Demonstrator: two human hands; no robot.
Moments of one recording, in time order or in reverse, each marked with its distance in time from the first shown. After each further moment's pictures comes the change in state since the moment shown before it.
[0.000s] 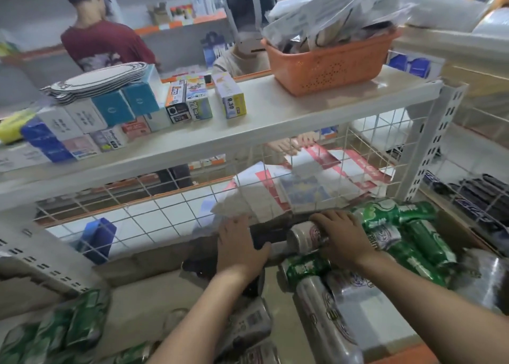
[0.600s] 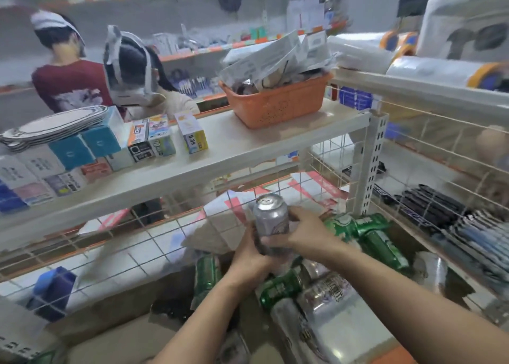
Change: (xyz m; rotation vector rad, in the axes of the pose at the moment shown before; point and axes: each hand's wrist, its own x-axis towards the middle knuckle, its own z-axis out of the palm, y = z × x) left_hand 0.007 0.086 0.008 -0.693 -0.210 0.228; right_hand -0.019 -0.046 -0.096 0.939 0.072 0.201
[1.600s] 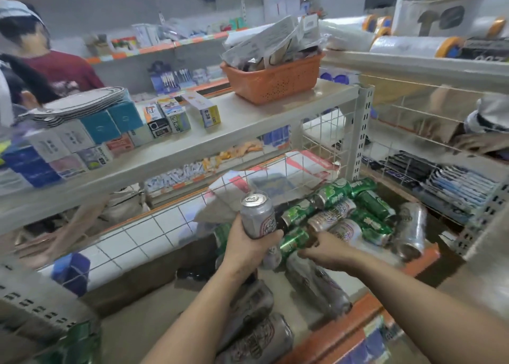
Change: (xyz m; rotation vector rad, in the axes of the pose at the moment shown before) left_hand -0.073 -0.034 -0.053 -0.176 0.043 -0.033; right_hand -0.084 0.051 0.060 -0.361 -0.043 0.341
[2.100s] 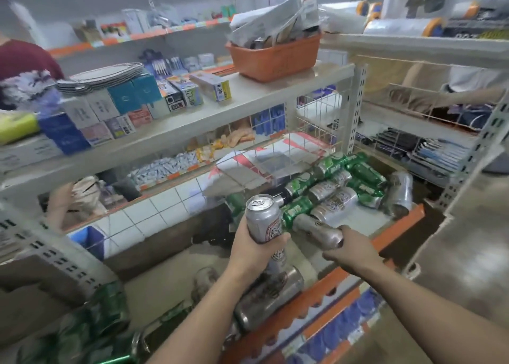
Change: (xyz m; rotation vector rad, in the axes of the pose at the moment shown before) left_hand -0.097 -0.025 -0.040 -0.041 -0.089 -0.028; right_hand -0.083 0.043 0.069 -0.178 0.374 0.154
